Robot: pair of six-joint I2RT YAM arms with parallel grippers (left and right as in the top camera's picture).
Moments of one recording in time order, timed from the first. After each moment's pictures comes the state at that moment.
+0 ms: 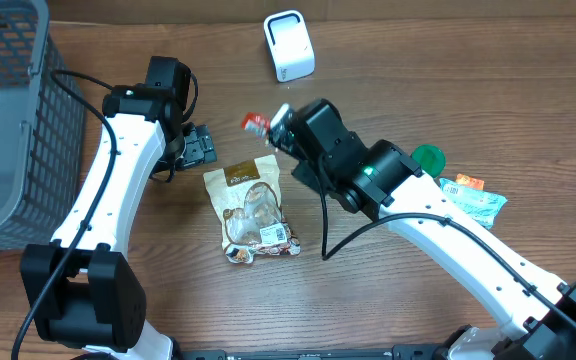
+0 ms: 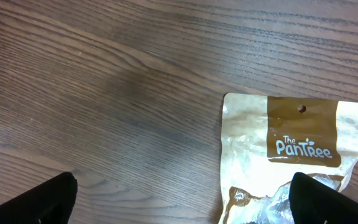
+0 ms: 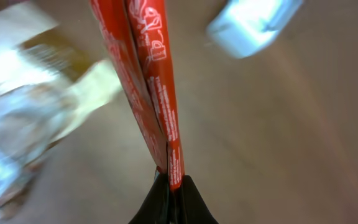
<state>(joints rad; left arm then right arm) -0.12 1.75 1.49 -1.17 -0.16 -0.47 0.72 1.59 1.43 -0.78 0.30 -0.34</state>
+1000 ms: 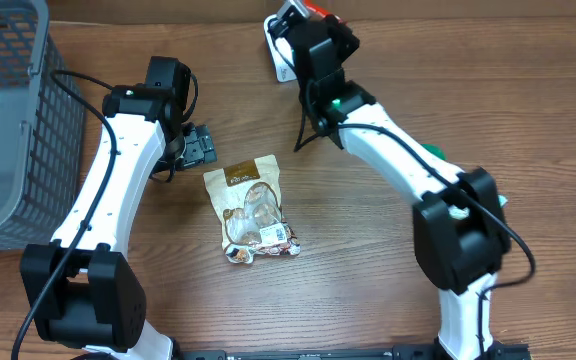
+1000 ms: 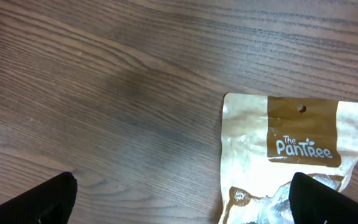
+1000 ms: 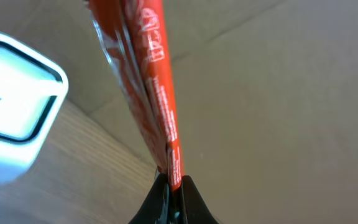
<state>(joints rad) -0.12 1.75 1.49 -1.17 -0.16 -0.47 0.52 2.13 1.69 0.10 0.71 -0.75</state>
